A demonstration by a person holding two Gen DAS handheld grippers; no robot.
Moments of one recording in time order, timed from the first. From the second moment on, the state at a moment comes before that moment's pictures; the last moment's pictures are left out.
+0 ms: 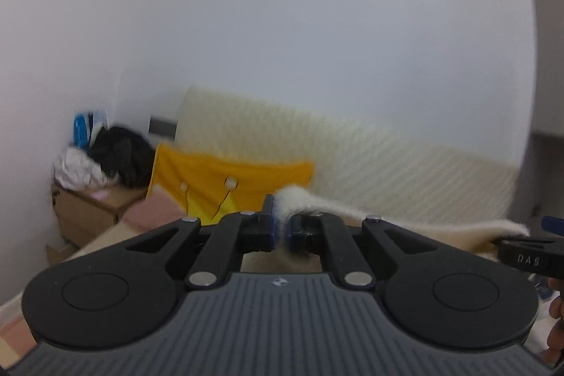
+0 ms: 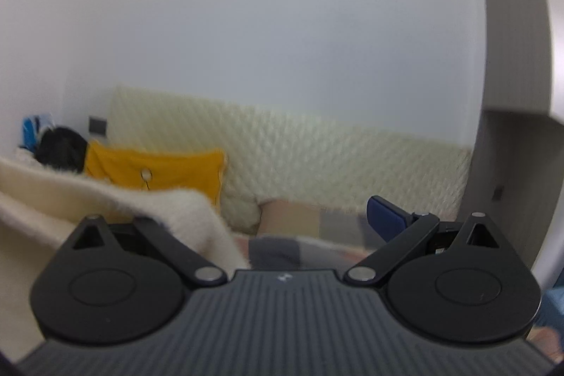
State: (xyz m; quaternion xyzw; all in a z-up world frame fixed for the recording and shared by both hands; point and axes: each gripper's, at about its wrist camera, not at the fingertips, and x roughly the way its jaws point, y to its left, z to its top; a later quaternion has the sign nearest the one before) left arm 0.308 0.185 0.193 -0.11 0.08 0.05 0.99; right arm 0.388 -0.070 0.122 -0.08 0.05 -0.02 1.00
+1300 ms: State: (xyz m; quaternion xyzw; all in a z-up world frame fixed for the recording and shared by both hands) left arm 0.723 0.249 -0.182 -0.09 0.39 0.09 0.91; right arm 0.701 -0.004 -0.158 -0.02 0.37 0.05 0.93
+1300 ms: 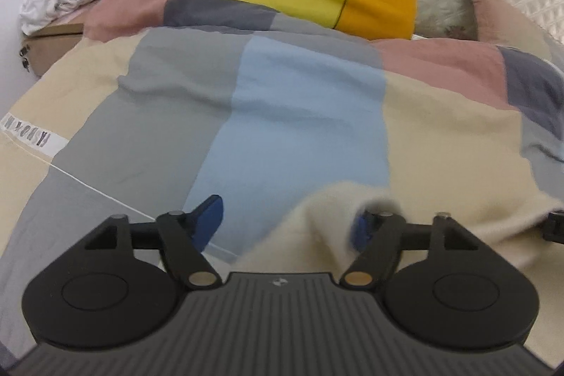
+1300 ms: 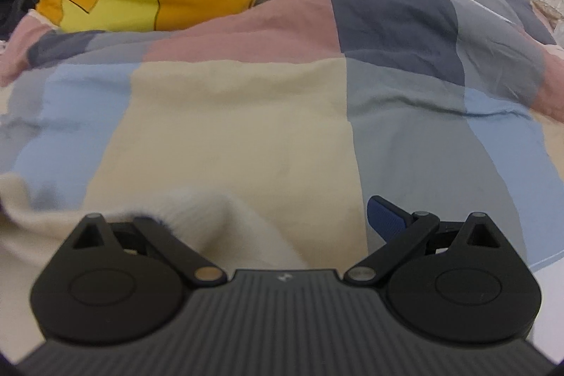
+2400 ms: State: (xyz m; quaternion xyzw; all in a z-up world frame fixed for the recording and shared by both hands) left arm 0.360 0.137 0.008 -0.11 0.28 -0.02 0.95; right arm 0.371 -0.081 -0.021 0.03 0.29 0.14 0.95
